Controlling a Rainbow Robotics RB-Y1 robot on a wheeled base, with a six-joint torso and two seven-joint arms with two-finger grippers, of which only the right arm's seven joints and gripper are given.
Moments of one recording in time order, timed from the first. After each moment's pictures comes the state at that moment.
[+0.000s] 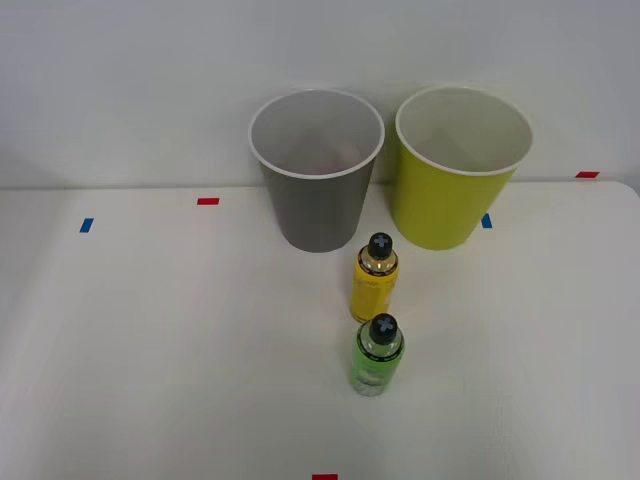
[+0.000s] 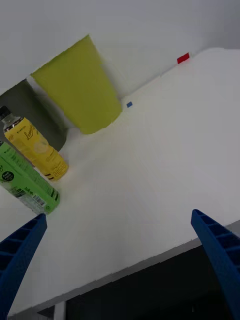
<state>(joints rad) 1.27 -0.07 -0.02 -1.72 0.33 -1.10 0.69</state>
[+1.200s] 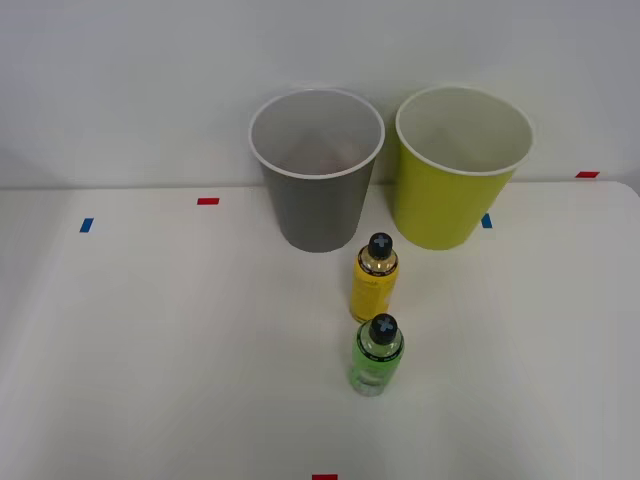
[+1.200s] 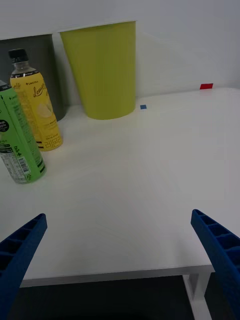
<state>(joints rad) 1.24 -0.07 0.08 -1.73 0.30 -1.03 1.14</state>
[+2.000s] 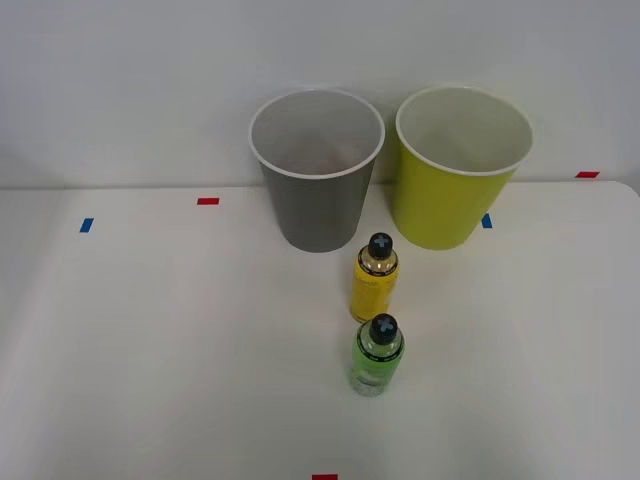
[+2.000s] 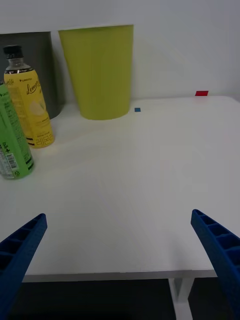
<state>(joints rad) 1.24 -0.10 0.03 -1.74 0.30 -1.03 1.15</state>
